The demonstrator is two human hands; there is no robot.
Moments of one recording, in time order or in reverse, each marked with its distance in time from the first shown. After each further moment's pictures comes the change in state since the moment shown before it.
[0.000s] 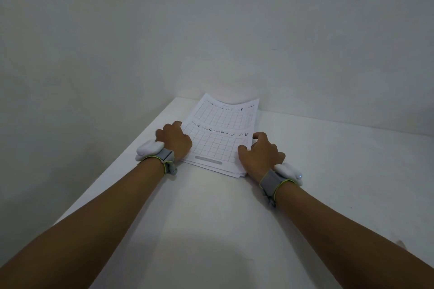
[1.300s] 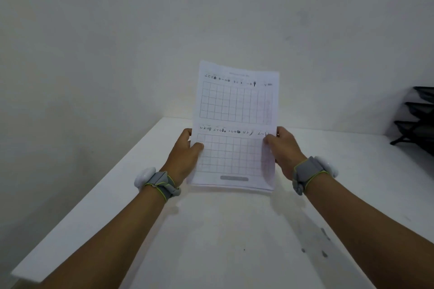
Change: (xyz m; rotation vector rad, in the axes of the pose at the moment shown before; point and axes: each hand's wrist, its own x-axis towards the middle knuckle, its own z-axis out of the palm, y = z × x) left_hand -0.152 0.072 -0.058 -0.895 -0.172 0.286; right_hand -0.030 0.054 -0.169 0.741 -0.146 0.055
